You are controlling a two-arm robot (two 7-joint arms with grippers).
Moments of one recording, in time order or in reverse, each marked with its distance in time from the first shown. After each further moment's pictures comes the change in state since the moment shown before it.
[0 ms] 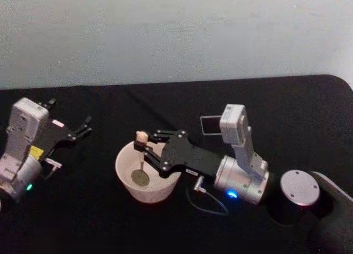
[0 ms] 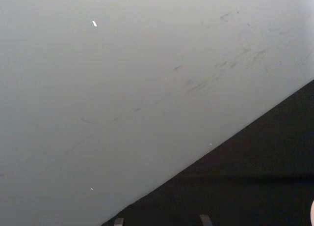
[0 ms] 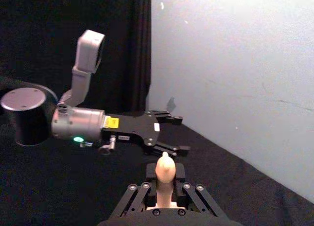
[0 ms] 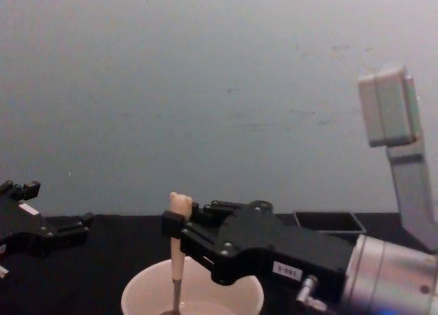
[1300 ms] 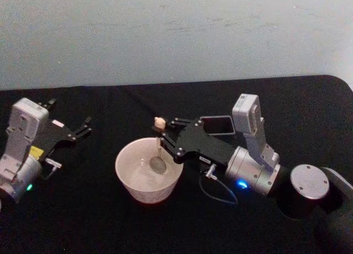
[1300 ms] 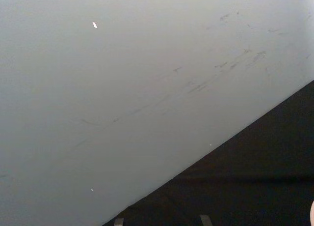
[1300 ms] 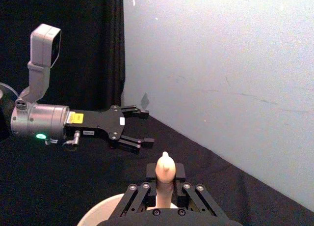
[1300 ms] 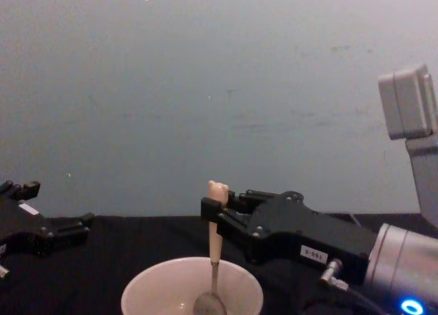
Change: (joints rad) left arm 0.000 0.000 0.000 0.000 0.000 0.000 0.000; right arm 0.007 -0.002 0.060 0.033 -0.017 0.004 -0.040
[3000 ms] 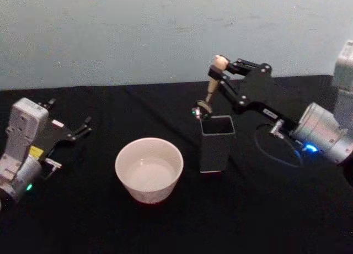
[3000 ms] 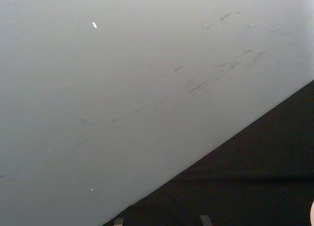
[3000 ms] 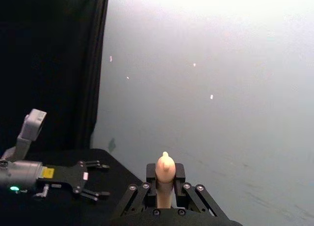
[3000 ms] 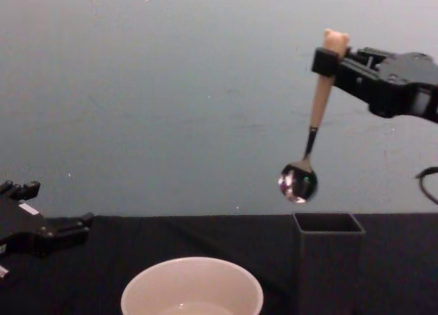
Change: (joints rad) left arm 0.000 0.000 0.000 0.000 0.000 0.000 0.000; right arm -0.090 0.208 0.178 -0.347 0.138 0.037 -0.025
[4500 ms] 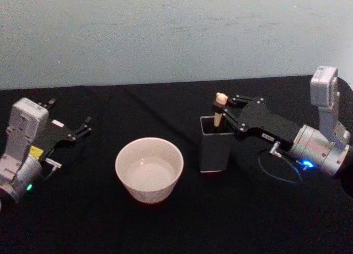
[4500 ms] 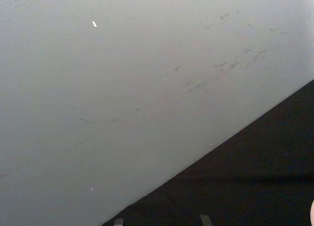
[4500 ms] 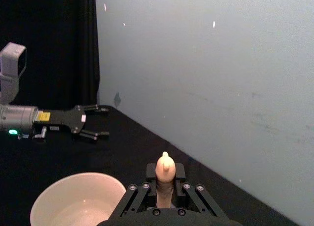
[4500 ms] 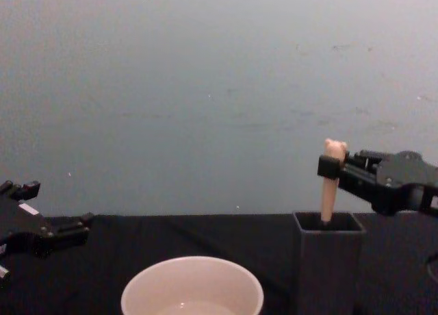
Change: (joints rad) left arm 0.000 0.000 0.000 0.000 0.000 0.000 0.000; right arm 0.072 0.000 -0.067 0.249 0.013 0.020 0.088
